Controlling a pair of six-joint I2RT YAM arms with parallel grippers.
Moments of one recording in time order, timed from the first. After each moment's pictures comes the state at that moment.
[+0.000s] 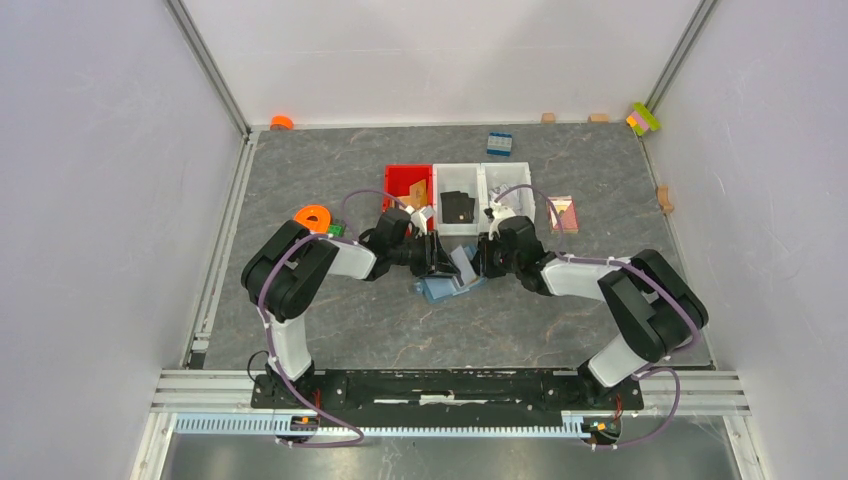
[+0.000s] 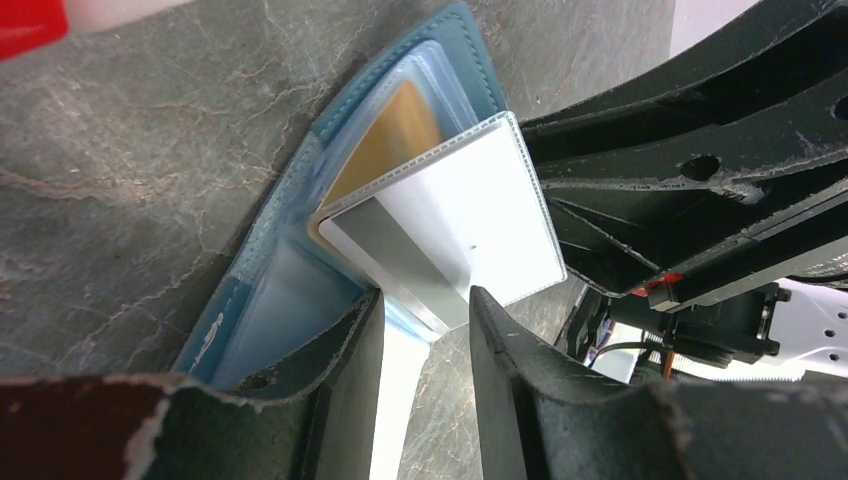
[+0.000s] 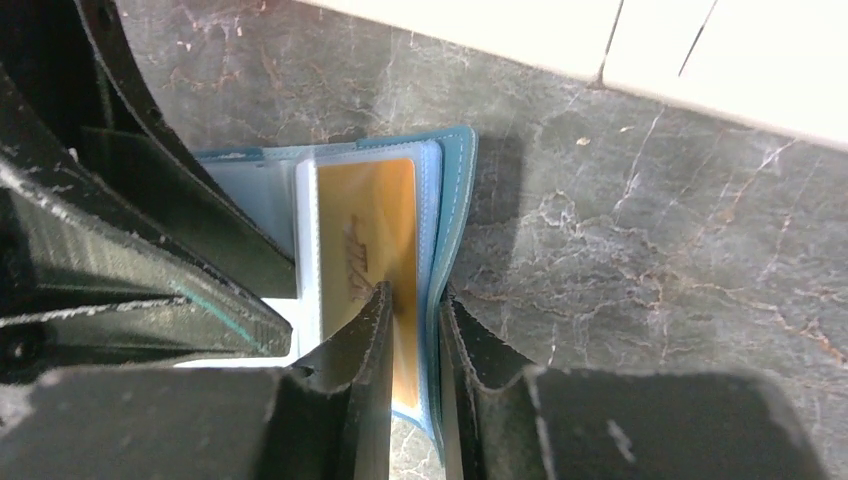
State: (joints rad) left arm -0.60 1.89 0.81 0.42 0.63 -0.77; right arm 0.55 1.58 0.60 0.27 -0.16 0.42
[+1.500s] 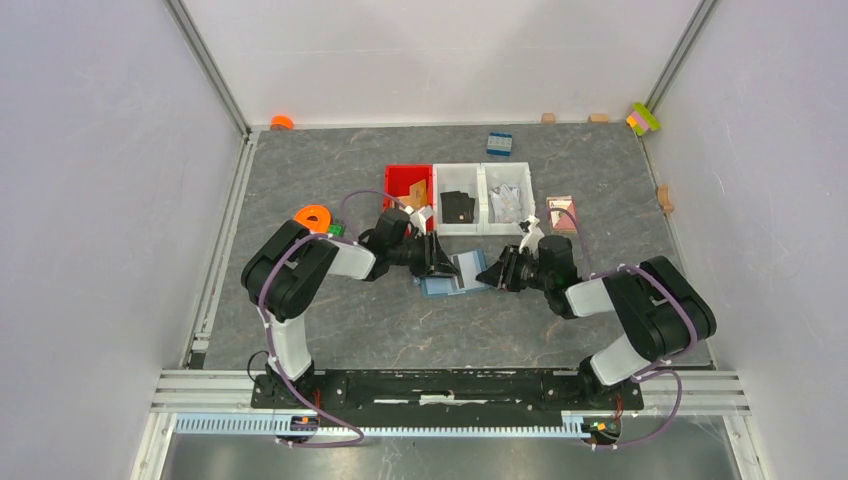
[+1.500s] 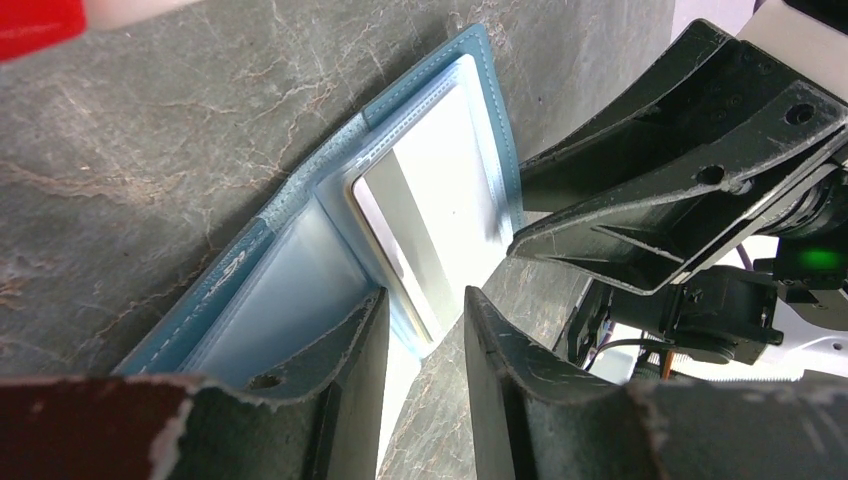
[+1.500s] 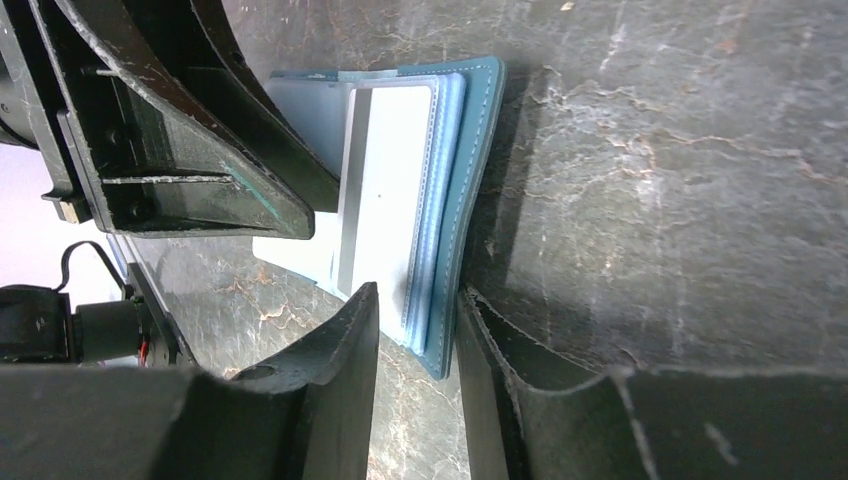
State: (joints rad) left arm -0.59 1.89 0.80 0.43 0.63 -0.77; right arm 0.36 1.56 0.33 0.68 -0.52 0.62
